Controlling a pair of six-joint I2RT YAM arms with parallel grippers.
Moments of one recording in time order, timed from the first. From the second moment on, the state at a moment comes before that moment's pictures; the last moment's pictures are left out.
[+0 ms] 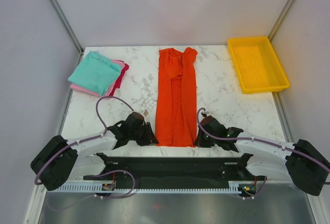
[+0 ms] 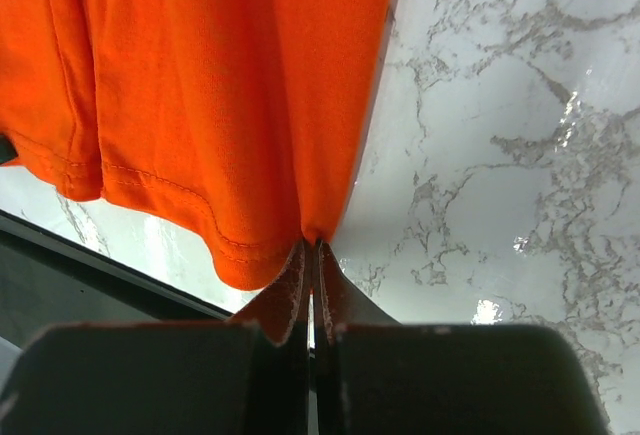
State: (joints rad) left arm -0.73 1.16 0.35 -0.08 0.24 -0.89; right arm 0.85 1.09 0.39 -0.26 0.01 0.87
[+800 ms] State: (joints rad) left arm -0.61 1.21 0.69 -0.27 0.29 -0.87; right arm 0.81 1.10 0.75 -0.49 0.24 0.80
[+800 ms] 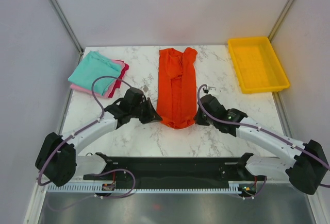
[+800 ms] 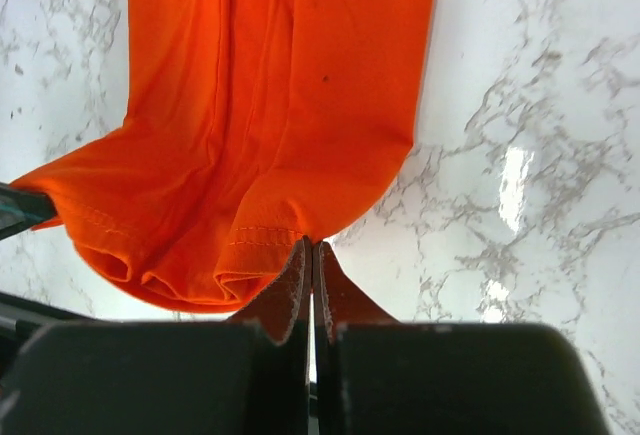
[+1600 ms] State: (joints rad) left arm -0.36 1.88 1.42 -0.41 0.35 -0.78; right arm 0.47 1.74 1.38 -0.53 0.23 0.59
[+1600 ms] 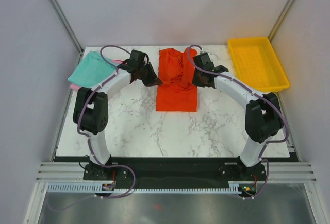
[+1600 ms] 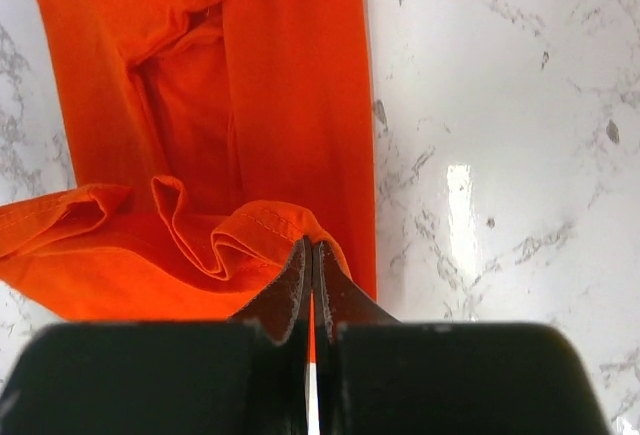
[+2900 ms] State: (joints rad) left arm -0.28 1.82 1.13 -0.15 0.44 -0.80; right arm 0.34 1.70 1.07 -0.21 0.01 0.57
